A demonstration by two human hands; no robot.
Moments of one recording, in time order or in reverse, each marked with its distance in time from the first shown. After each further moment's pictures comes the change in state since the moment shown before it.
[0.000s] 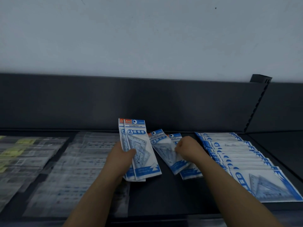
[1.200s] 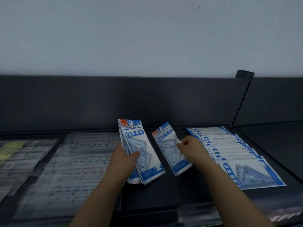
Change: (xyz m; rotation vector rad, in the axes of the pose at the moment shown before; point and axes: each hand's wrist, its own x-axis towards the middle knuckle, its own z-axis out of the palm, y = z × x) left_hand -0.004 -0.019 0.026 -0.034 -0.050 0.044; right_hand -0.040 0.023 -0.013 0.357 0.102 0.063
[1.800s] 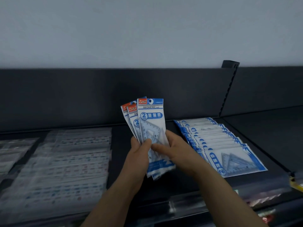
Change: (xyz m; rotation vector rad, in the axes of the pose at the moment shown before) left_hand -0.040 0.016 0.062 -0.366 -0.274 0.002; right_hand -0.056 -0.005 -0.007 0.503 -0.359 -0.232
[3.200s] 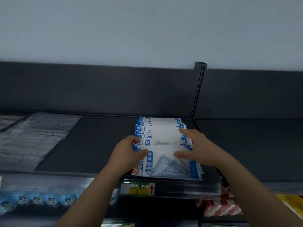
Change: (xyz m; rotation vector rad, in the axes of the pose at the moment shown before) left_hand -0.005 -0.054 0.160 0.914 0.232 0.048; right_hand -0.063 0.034 -0.271 -0.847 -0.134 0.001
